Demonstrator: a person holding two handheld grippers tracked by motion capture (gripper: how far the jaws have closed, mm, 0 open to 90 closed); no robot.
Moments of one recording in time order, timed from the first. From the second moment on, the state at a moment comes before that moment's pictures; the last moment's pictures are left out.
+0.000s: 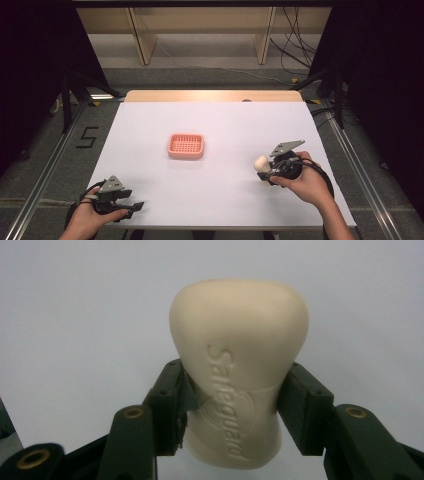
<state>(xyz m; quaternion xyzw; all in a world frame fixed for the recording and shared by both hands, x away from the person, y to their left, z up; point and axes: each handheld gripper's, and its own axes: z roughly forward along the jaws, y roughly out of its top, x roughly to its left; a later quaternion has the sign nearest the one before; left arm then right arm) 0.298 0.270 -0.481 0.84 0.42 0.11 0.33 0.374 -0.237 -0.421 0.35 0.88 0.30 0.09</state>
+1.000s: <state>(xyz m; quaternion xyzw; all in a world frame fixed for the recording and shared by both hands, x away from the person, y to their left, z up) 0.299 0.271 -0.482 0.84 0.41 0.10 0.33 0.383 -0.218 -0.420 0.33 0.88 0.33 0.11</state>
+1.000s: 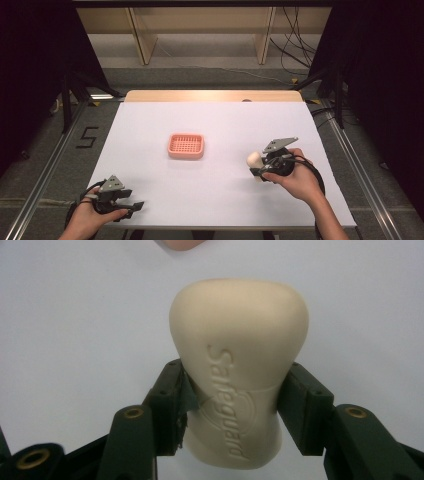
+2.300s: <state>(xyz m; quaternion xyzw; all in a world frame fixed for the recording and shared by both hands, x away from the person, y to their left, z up) 0.299 0.272 -0.482 0.84 0.42 0.10 0.33 0.399 -0.197 -0.411 0.30 0.88 0.35 0.12</state>
